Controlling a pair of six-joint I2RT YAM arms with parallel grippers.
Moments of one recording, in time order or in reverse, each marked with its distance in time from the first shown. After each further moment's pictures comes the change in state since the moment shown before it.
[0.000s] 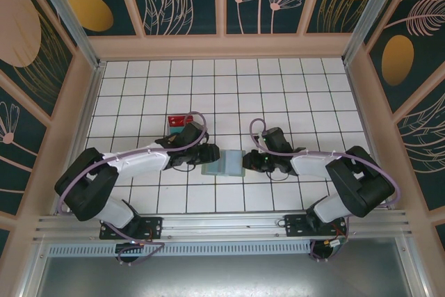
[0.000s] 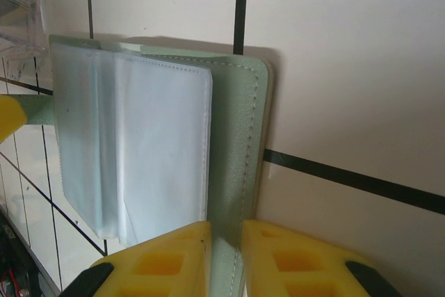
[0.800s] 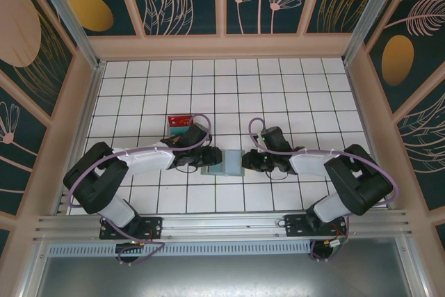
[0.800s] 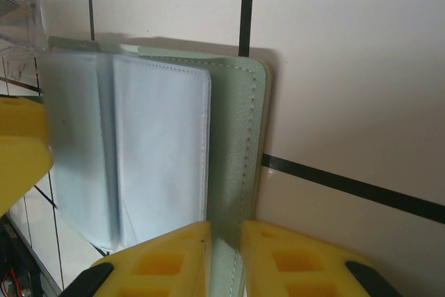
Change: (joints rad) left arm -0.018 0.072 0.010 0.032 0.051 0.021; right arm 0.002 0.019 0.015 0.000 -0.005 0.000
